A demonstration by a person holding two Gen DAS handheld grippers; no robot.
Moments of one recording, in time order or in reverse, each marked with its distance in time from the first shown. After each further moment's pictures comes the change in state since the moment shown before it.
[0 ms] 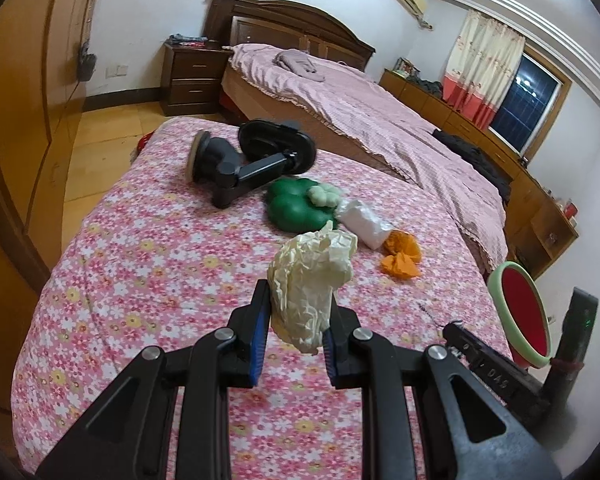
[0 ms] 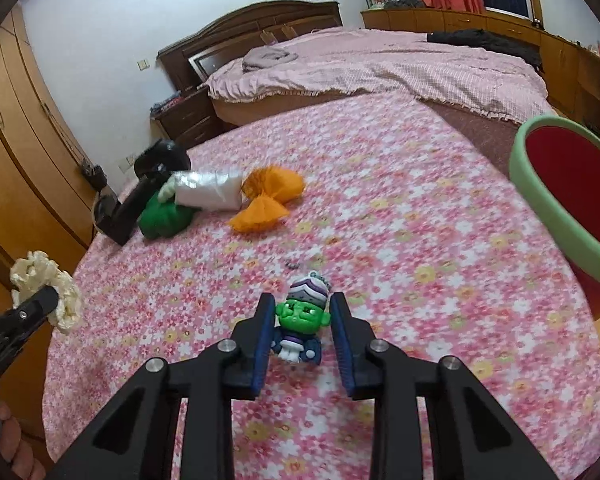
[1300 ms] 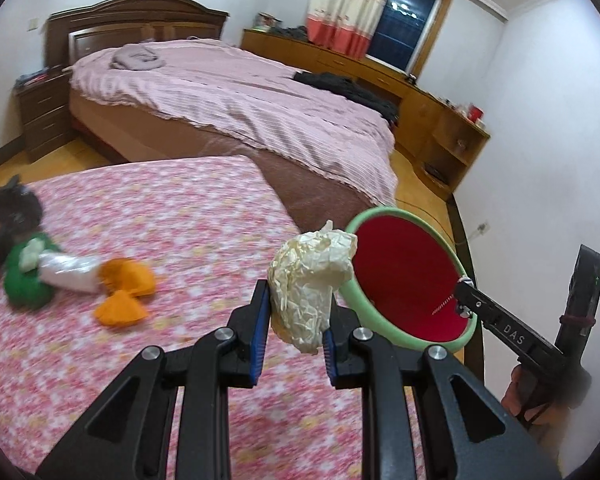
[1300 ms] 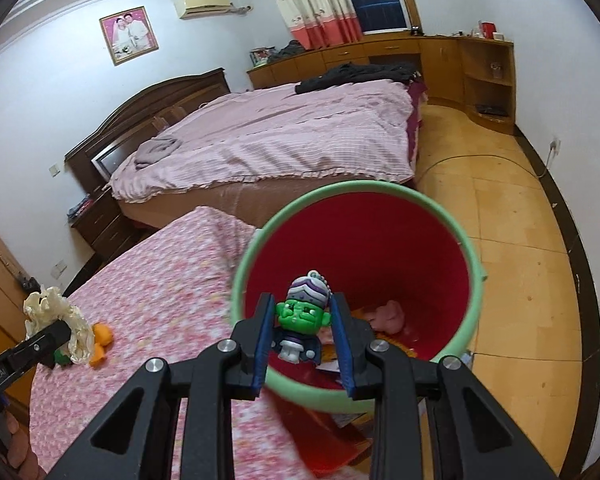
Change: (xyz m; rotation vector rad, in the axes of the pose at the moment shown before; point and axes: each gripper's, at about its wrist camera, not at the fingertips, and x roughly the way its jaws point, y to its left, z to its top) left arm 0.071 -0.248 0.002 0.354 0.141 -0.319; right arm -0.111 -0.212 0.049 0.258 -0.210 -0.261
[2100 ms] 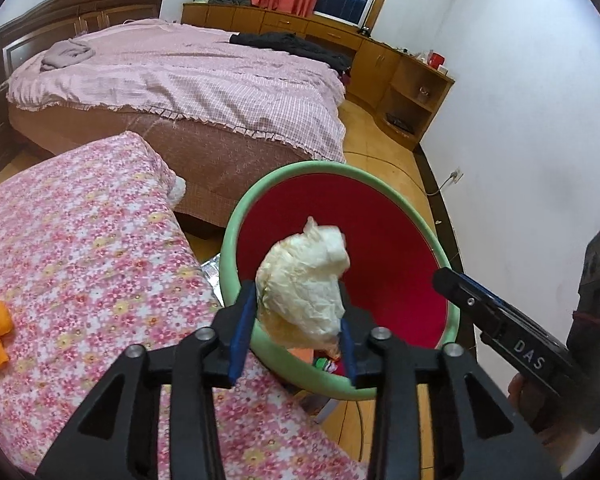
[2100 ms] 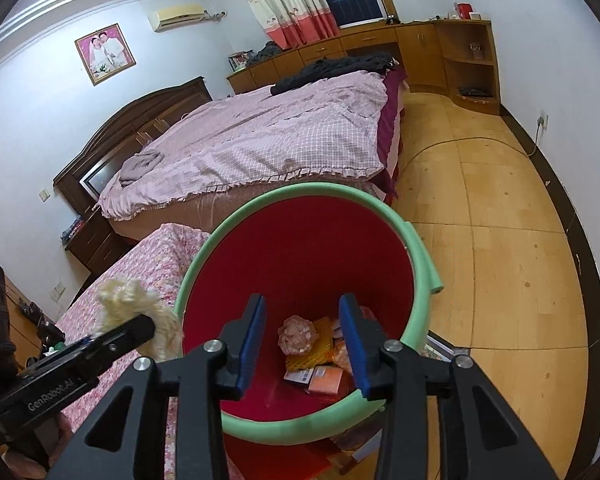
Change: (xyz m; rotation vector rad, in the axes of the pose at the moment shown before) left arm 0.105 -0.092 0.003 0.124 0.137 -0.102; right arm 0.016 -0.067 0.009 0.087 0.001 0.009
